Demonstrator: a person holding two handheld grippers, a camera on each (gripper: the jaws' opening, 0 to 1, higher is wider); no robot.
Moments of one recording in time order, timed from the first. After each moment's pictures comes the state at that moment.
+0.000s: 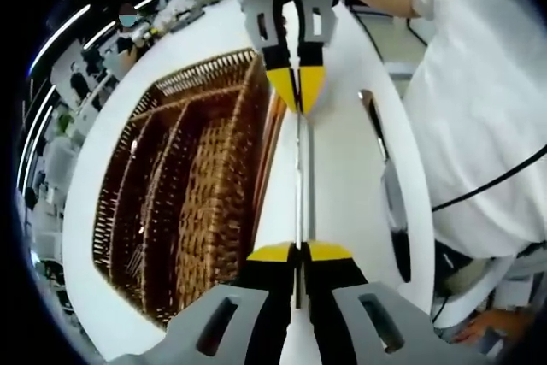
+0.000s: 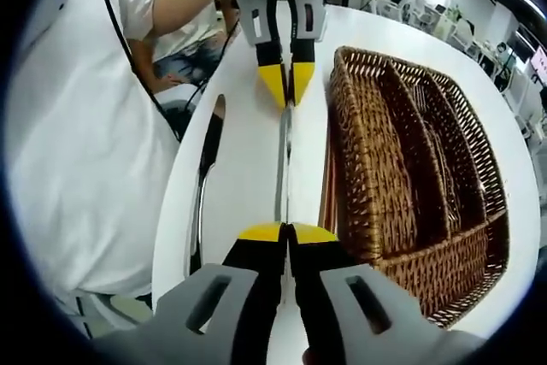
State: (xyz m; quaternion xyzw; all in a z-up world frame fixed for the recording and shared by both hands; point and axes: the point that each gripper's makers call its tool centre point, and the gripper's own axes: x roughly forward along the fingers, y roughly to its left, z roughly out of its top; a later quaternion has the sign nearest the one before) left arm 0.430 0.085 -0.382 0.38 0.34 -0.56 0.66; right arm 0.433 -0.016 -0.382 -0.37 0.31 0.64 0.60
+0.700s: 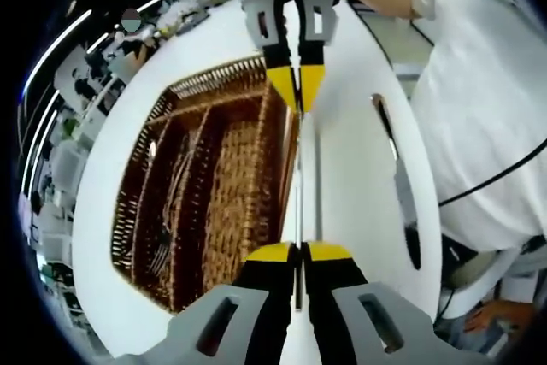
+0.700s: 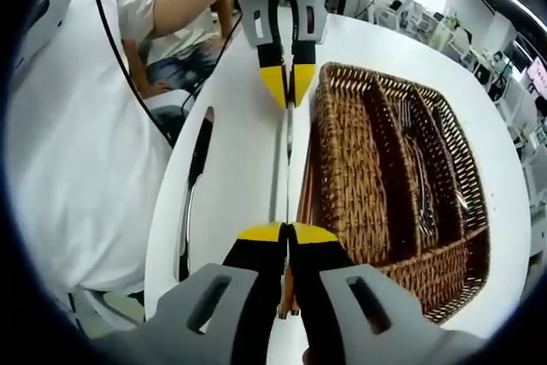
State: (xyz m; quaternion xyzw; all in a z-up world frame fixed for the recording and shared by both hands) left arm 0.446 0.090 -0.361 0.40 0.33 -0.54 0.66; right arm 0.451 -0.007 -0.359 -0.38 0.29 0.64 0.61
